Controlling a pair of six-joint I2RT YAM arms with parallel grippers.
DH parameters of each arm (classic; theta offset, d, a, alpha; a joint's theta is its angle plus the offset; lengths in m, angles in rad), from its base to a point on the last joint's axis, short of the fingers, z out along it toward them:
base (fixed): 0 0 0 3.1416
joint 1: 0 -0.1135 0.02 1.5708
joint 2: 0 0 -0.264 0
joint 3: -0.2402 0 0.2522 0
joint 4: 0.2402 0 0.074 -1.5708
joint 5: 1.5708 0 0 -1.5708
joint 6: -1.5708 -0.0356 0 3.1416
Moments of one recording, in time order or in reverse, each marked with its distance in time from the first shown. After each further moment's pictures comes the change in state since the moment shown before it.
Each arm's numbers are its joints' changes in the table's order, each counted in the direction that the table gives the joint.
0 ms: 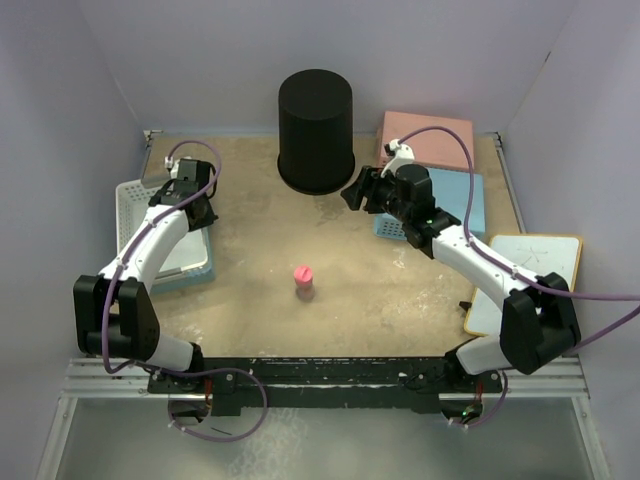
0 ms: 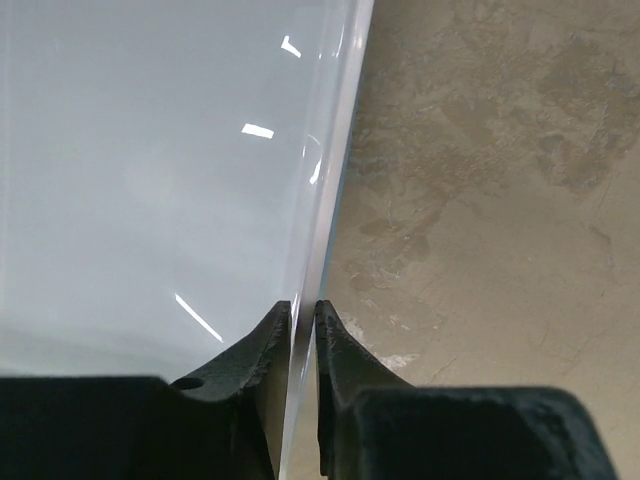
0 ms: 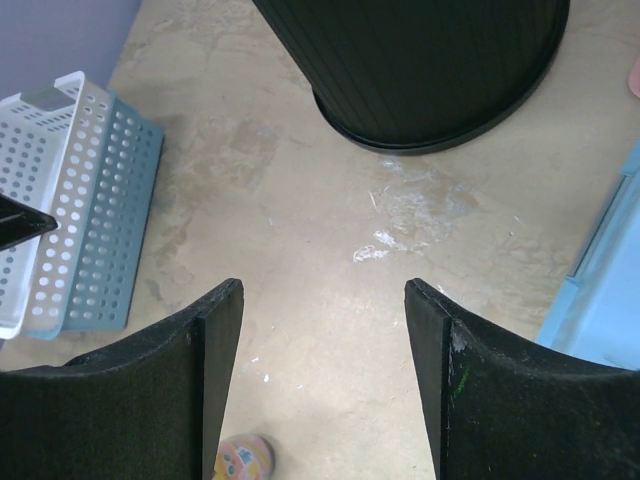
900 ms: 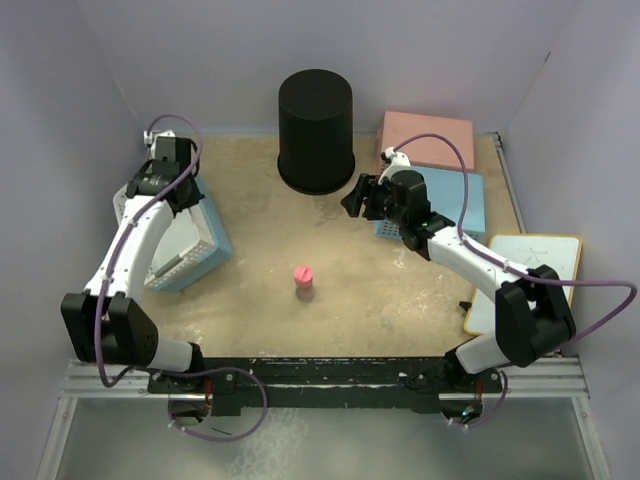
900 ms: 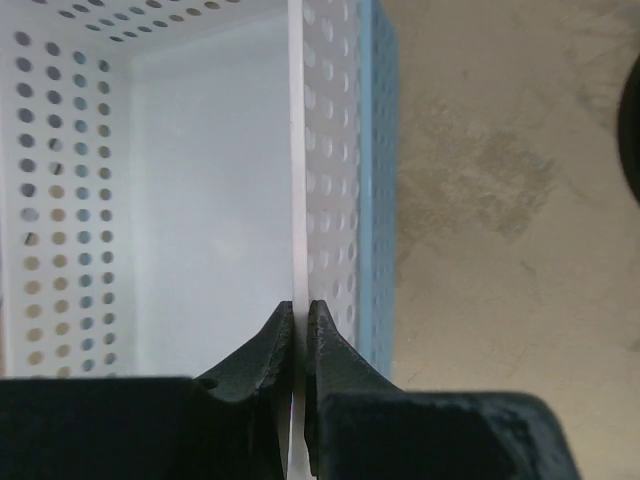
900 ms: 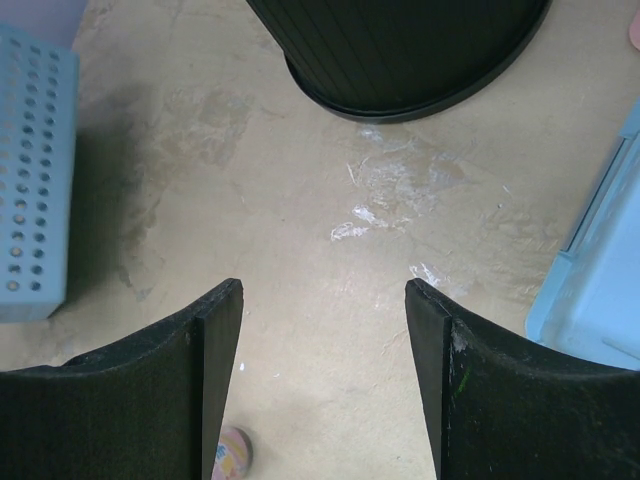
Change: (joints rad) left arm -0.050 -0.014 -0.166 0.100 0.013 -0.043; right arm 0.005 0.045 0.034 -0.009 0.005 0.013
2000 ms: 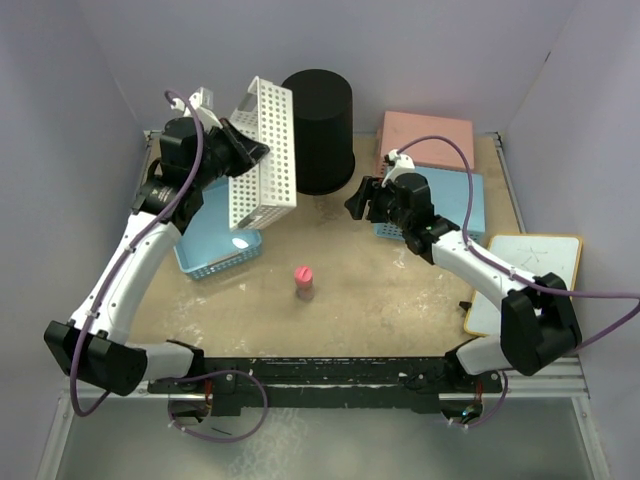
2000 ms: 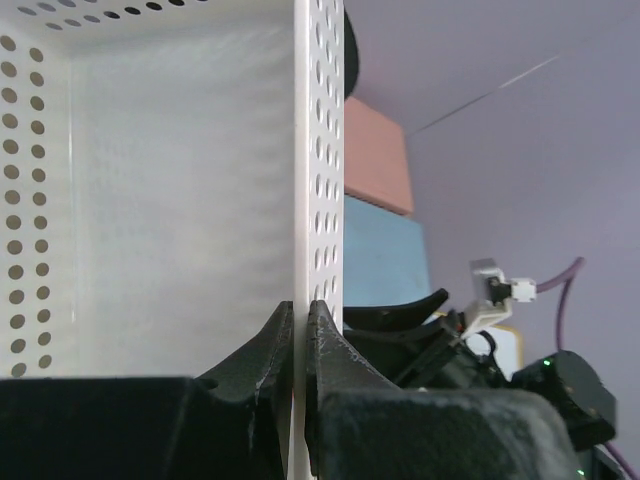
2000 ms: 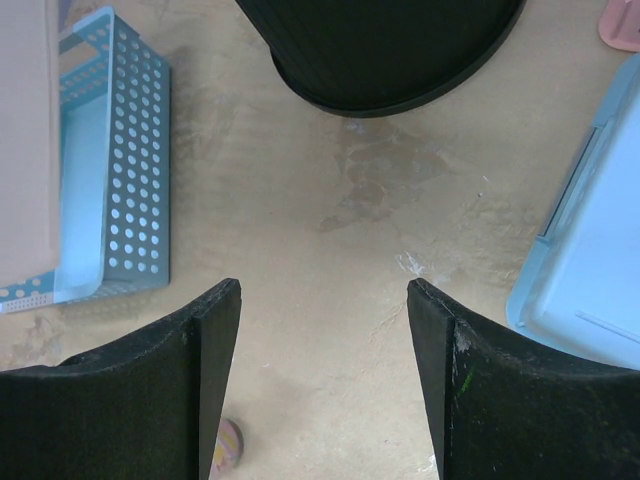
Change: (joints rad) left arm 0.248 -0.137 -0.142 -0.335 0.477 0.304; right arm 0.001 -0.053 0.034 0.018 0.030 0.016
